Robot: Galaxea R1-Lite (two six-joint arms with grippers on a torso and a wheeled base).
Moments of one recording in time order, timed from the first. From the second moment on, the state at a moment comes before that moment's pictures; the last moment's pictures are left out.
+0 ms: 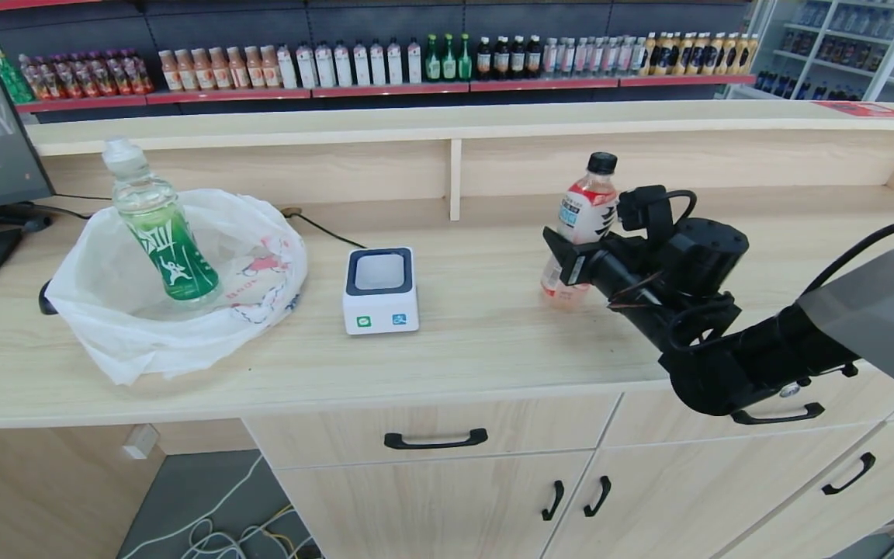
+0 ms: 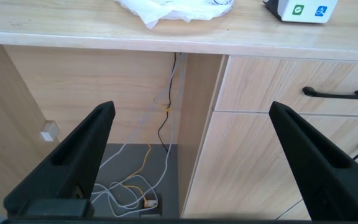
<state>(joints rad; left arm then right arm) 0.00 0.00 0.00 0.00 0.00 0.00 0.36 2.15 -1.12 -1.25 -0.02 -0.01</state>
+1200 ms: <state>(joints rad) 0.00 0.00 0.00 0.00 0.00 0.00 0.57 1.66 -0.60 -1.26 -0.27 -0.16</state>
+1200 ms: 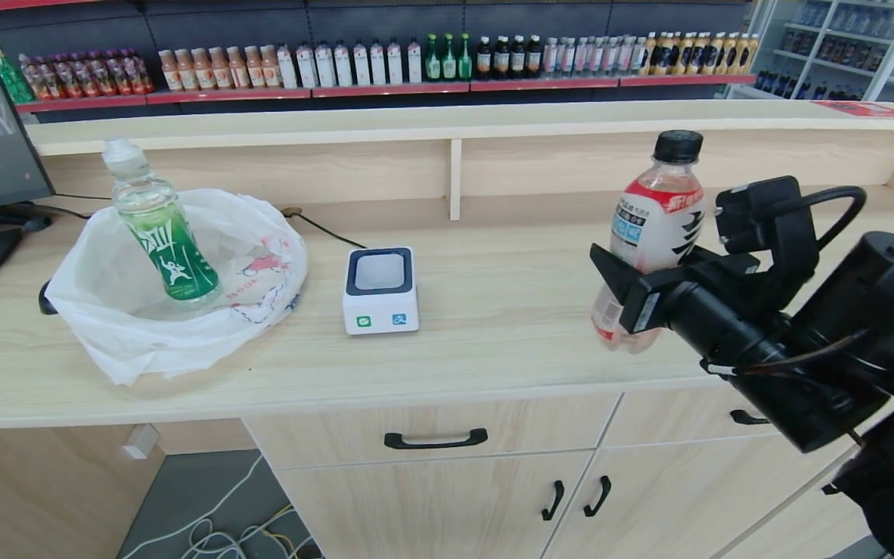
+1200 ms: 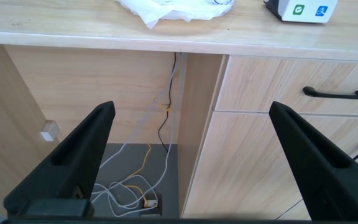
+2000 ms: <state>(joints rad) 0.00 0.00 0.00 0.00 0.00 0.00 0.62 1.53 -0.52 -1.27 -0.13 0.00</state>
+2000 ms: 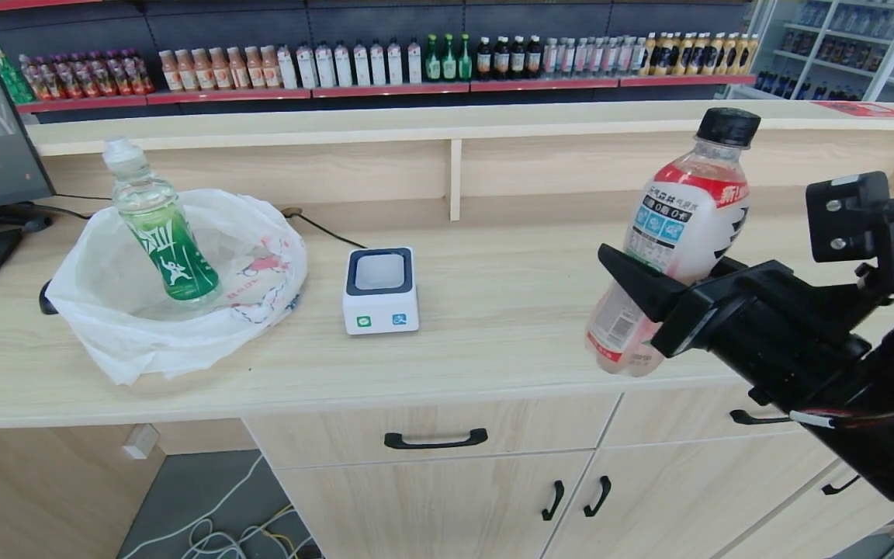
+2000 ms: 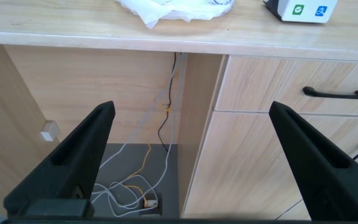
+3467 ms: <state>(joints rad) 0.00 0.00 0.00 0.00 0.00 0.00 0.93 1.48 -0.45 -1.44 0.07 0.65</state>
